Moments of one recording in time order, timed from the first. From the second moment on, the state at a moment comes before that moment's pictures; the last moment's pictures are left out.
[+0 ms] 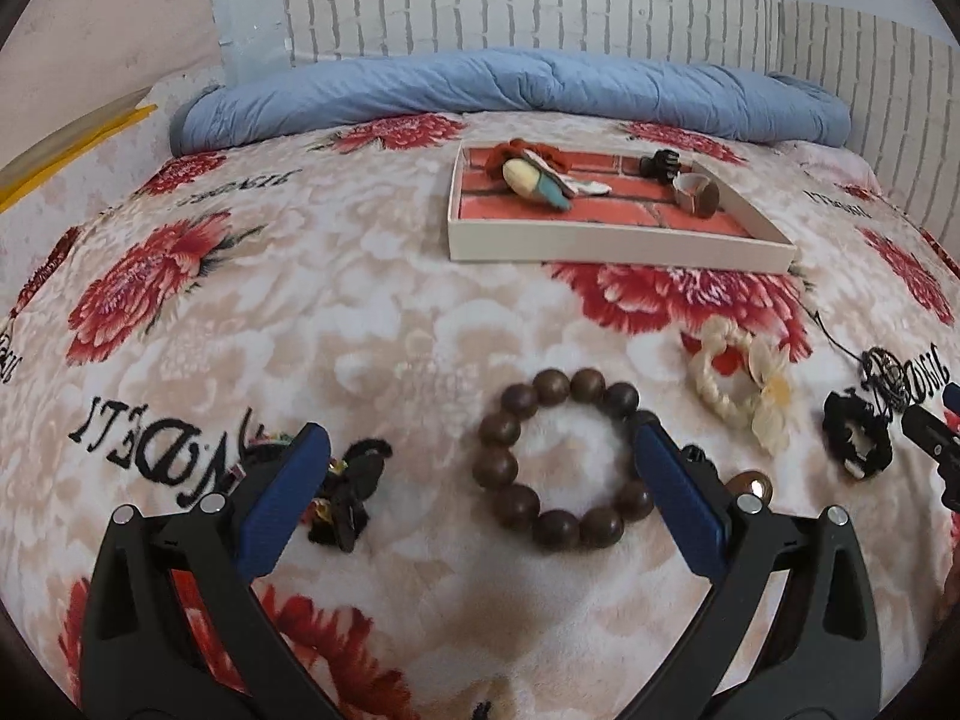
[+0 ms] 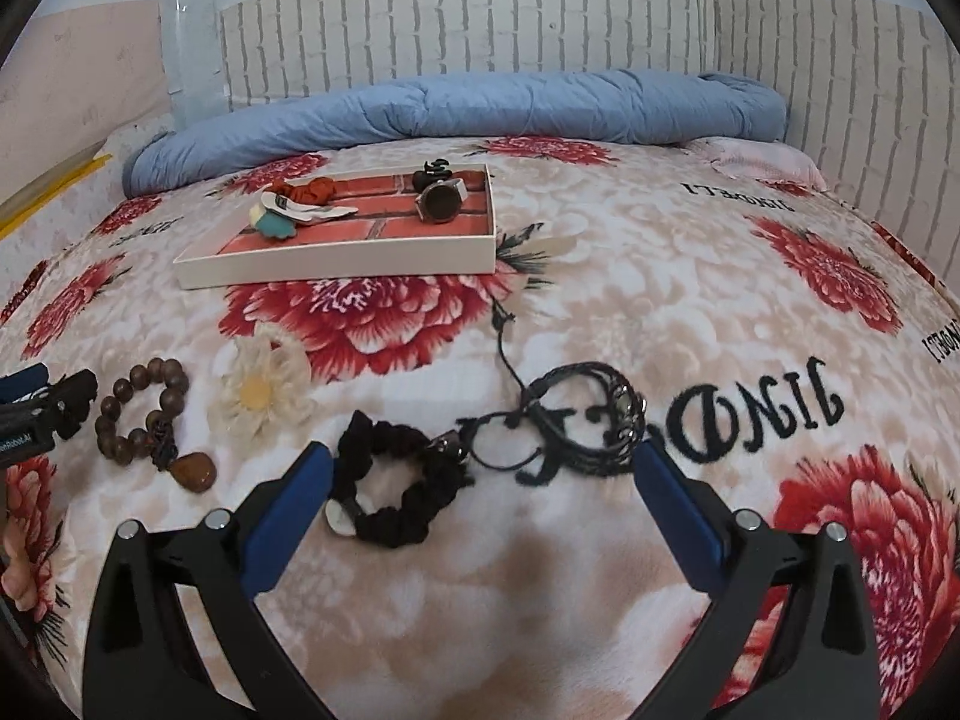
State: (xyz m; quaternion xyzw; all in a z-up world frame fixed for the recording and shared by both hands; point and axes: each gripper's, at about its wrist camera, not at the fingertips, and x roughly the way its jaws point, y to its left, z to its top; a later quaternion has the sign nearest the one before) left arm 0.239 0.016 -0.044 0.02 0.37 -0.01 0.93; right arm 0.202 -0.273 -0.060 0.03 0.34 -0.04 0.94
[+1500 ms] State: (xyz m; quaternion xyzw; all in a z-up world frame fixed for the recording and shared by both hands) left arm 0.274 0.012 -0.083 0.02 0.44 -0.03 0.90; right arm 0.240 -0.260 -0.096 0.03 0.43 -0.01 0.90
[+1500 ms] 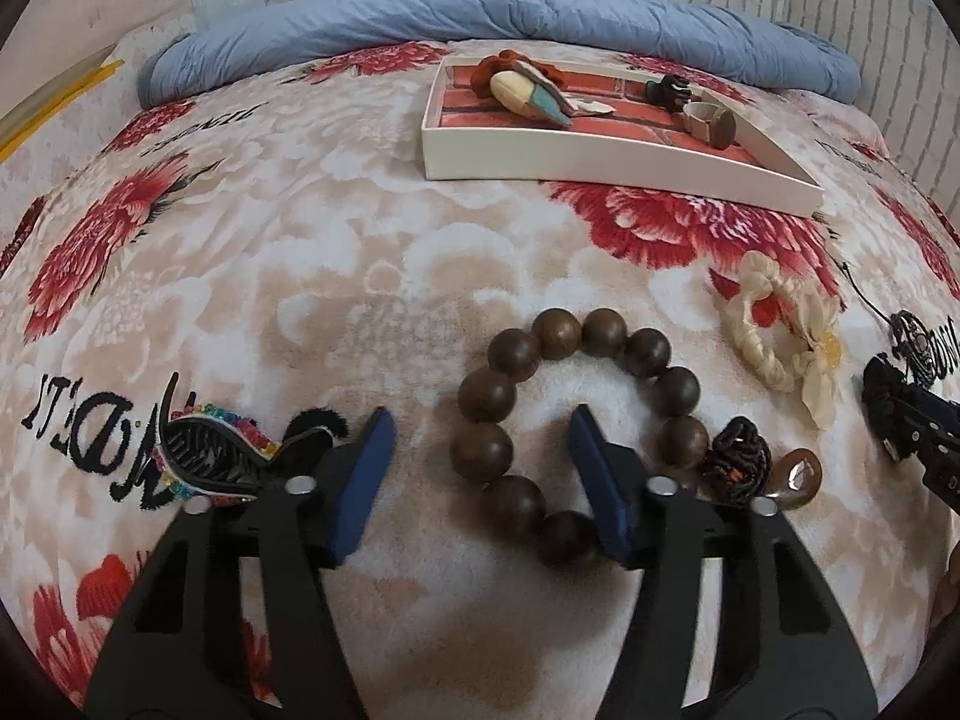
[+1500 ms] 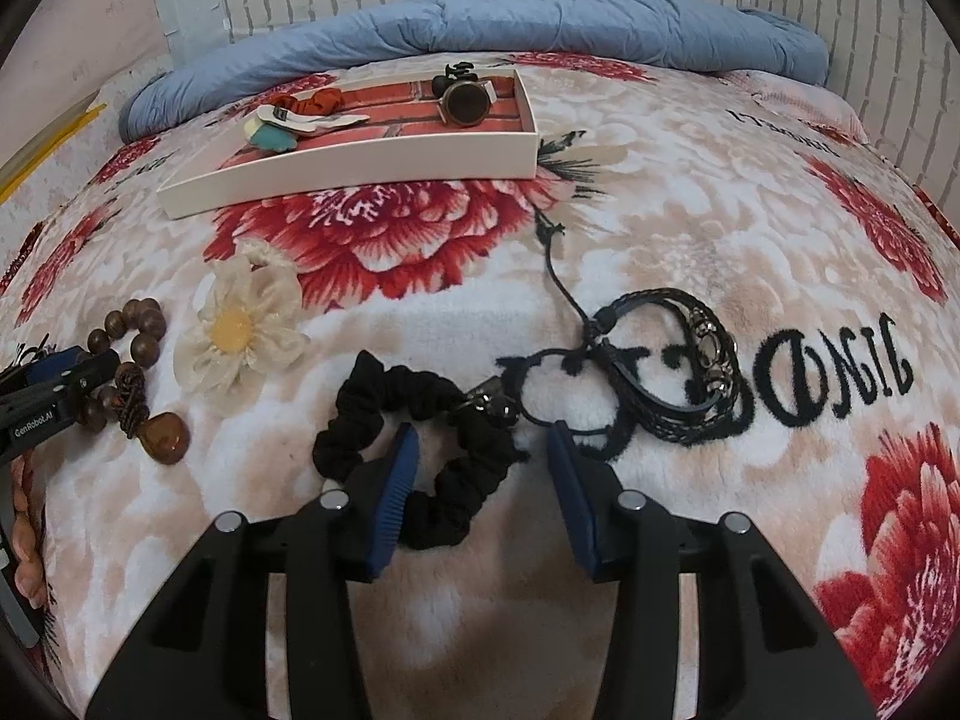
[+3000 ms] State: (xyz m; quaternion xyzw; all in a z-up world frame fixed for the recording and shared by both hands) left arm 0.256 0.010 -0.057 0.02 0.40 -0.06 0.92; right arm 0.230 -0.248 -0.061 0.02 0.37 0.05 0.93
